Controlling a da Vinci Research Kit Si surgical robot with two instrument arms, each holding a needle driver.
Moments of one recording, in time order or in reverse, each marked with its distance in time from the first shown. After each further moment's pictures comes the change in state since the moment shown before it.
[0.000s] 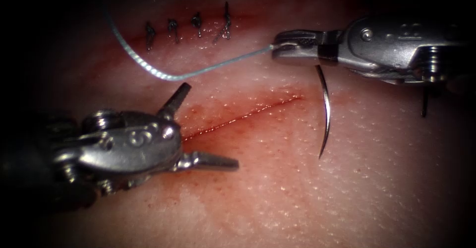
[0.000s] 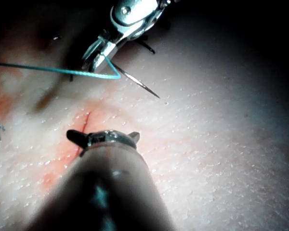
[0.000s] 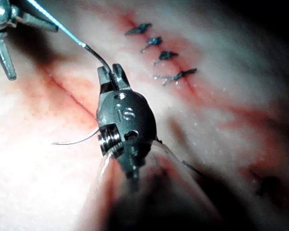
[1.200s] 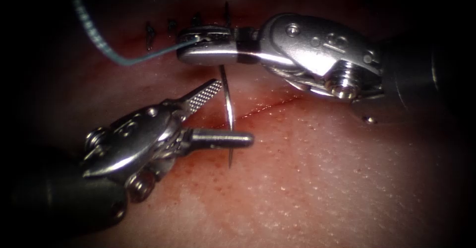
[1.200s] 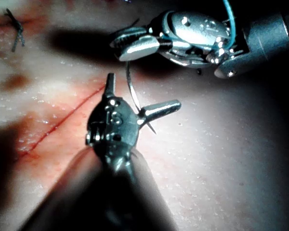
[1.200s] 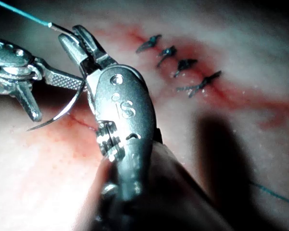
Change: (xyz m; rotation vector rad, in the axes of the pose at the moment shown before) right arm 0.003 -0.001 0.006 0.138 0.434 0.112; left arm 0.001 -0.001 0.004 -0.447 0.617 -0.439
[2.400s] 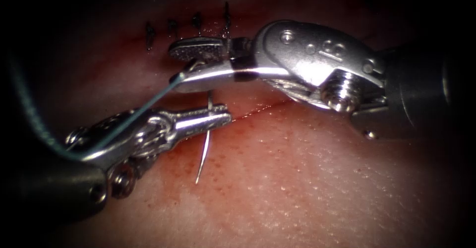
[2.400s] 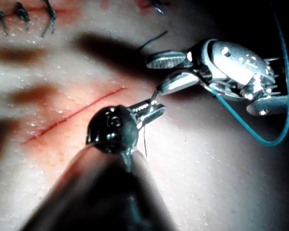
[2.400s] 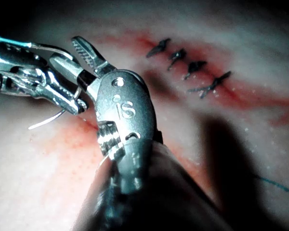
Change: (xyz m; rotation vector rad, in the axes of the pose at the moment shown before) right arm 0.002 -0.002 0.000 -0.001 -0.070 0.040; left arm -0.001 0.000 -0.002 0.042 -0.068 -0.279
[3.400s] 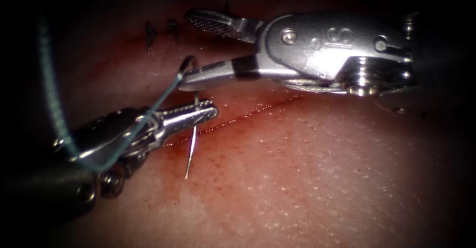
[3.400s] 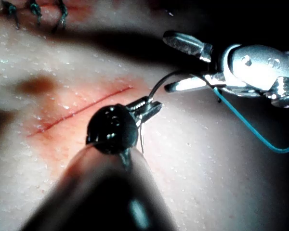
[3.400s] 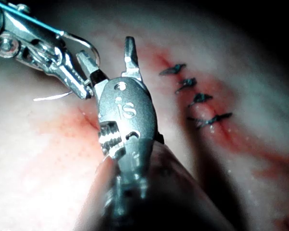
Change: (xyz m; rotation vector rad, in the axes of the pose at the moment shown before) right arm 0.002 -0.003 0.000 -0.300 -0.076 -0.225; left arm 0.001 0.000 -0.001 0.071 0.081 -0.027
